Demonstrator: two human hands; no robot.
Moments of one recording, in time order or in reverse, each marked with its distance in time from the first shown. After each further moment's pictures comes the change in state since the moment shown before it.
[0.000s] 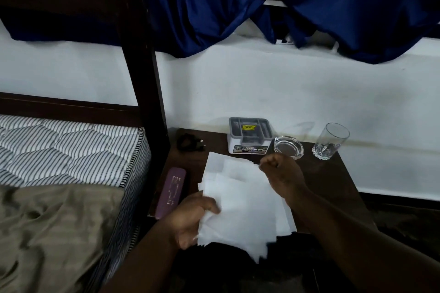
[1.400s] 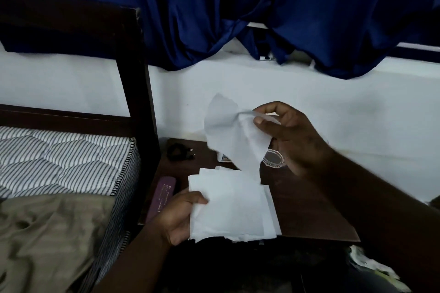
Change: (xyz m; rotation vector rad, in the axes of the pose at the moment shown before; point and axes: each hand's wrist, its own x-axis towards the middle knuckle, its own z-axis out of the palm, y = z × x) left_hand 0.004 0.009 -0.001 -0.166 -0.041 0.103; right_hand -0.039 -0.112 -0.105 0.818 -0.280 -0.320
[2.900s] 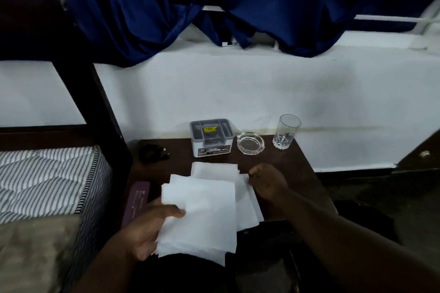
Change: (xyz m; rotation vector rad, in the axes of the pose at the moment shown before) left_hand -0.004 0.001 -0.007 0.208 -0.009 -0.085; right_hand -0.023 0.182 -0.093 -1.022 0.184 0.535
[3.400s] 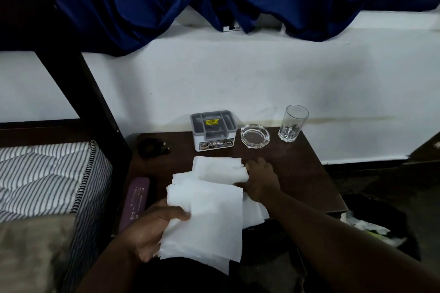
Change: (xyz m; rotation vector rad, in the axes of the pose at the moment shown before) left_hand 0.006 -0.005 0.006 0.076 0.043 -0.054; right_hand 0.004 -0.009 0.037 -0.271 0.045 -0.126
